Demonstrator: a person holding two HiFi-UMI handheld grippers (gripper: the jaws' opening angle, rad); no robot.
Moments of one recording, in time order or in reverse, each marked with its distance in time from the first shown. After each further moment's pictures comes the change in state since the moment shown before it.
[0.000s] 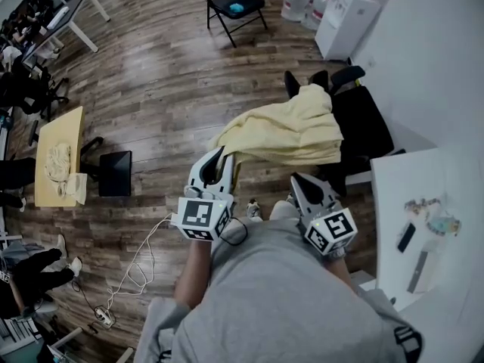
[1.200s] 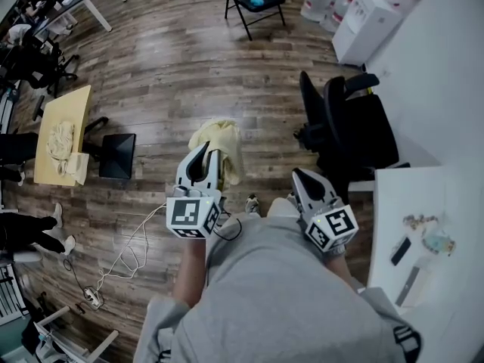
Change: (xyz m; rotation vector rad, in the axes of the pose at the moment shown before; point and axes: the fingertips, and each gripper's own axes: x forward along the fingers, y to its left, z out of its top) left arm -0.025 0.052 0.005 -0.042 -0.045 0.190; right arm 0.026 -0.002 0.004 -0.014 0.032 0.081
